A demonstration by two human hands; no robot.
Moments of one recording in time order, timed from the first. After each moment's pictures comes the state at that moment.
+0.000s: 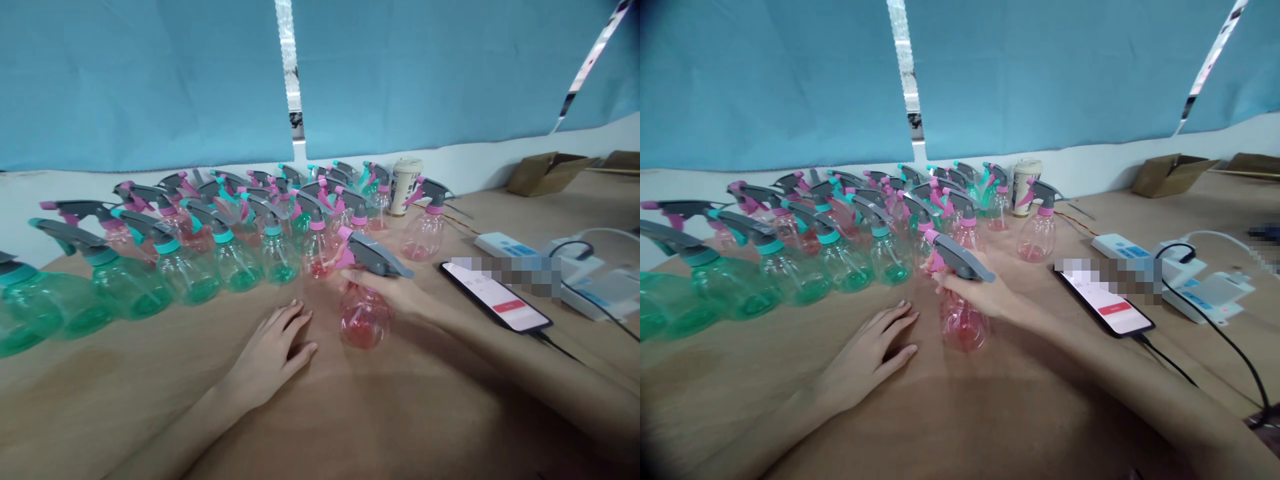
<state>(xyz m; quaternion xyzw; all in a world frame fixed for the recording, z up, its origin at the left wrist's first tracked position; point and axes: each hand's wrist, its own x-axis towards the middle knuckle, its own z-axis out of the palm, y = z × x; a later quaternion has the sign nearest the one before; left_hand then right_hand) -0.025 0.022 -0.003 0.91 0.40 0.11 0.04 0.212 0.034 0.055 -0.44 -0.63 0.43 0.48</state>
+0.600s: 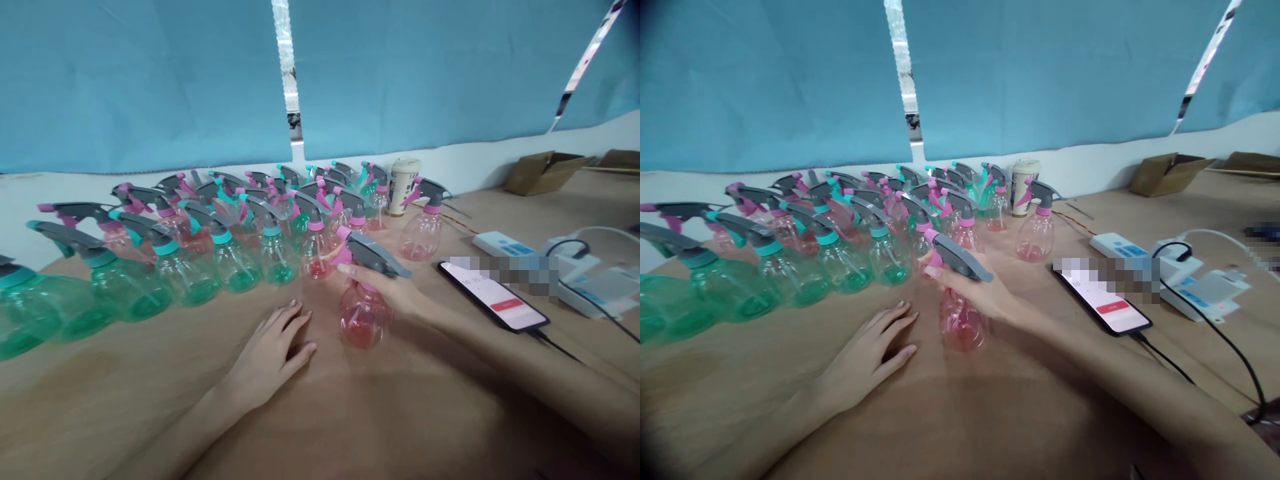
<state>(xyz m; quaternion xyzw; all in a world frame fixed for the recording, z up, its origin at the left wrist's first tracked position) -0.024 0.024 -0.003 0.91 0.40 0.12 0.03 0.209 0.031 0.058 -0.41 -0.63 0.40 0.52</state>
